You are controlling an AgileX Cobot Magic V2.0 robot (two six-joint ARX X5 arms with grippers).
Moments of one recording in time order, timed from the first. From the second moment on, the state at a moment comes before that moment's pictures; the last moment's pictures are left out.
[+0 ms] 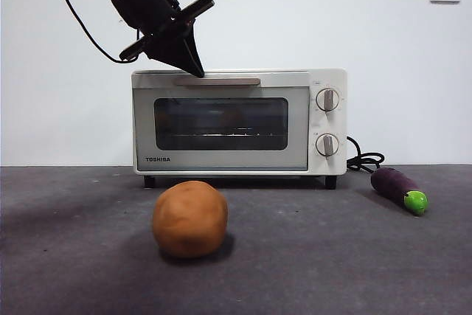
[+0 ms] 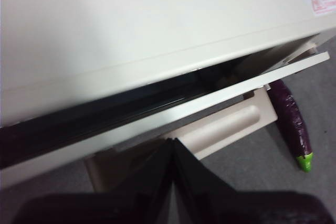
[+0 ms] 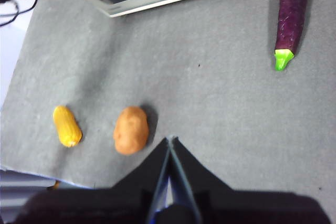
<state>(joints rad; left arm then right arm) -0.34 1.96 1.85 -0.65 0.30 -0.15 -0.03 0.80 1.11 -1.09 -0.56 0.19</state>
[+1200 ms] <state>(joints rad) -0.45 1.94 1.85 -0.82 0.09 -0.14 -0.03 0.67 1.11 -1.24 -0.50 0.14</state>
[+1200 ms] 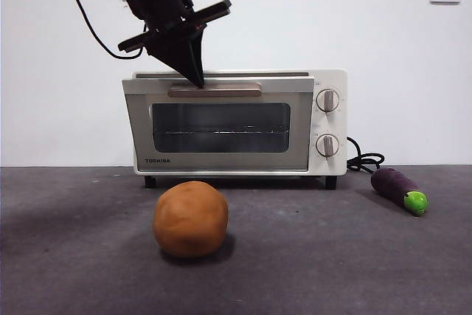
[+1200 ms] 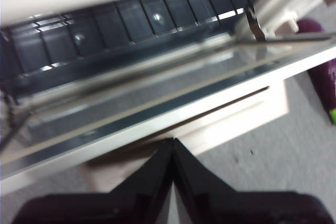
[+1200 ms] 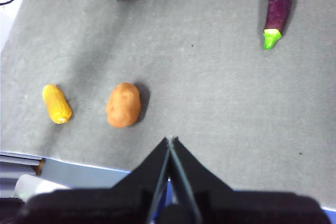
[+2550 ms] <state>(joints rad) -0.59 2.08 1.80 -1.02 0.01 -0.15 -0.03 0.51 1.11 -1.35 -0.38 0.13</state>
